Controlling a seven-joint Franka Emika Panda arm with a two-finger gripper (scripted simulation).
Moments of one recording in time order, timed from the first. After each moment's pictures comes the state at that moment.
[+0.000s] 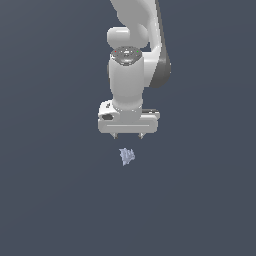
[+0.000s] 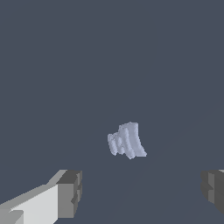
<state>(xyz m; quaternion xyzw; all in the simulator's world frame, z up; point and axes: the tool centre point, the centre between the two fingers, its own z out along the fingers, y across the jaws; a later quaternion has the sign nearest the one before) 0.020 0.000 0.200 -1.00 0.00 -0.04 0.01</state>
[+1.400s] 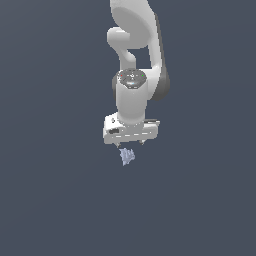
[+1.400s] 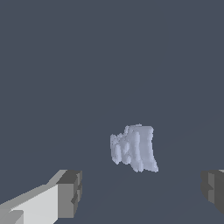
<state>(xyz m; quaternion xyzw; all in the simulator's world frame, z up) 0.022 0.009 0.151 -1.00 -0.07 -0.02 0.00</state>
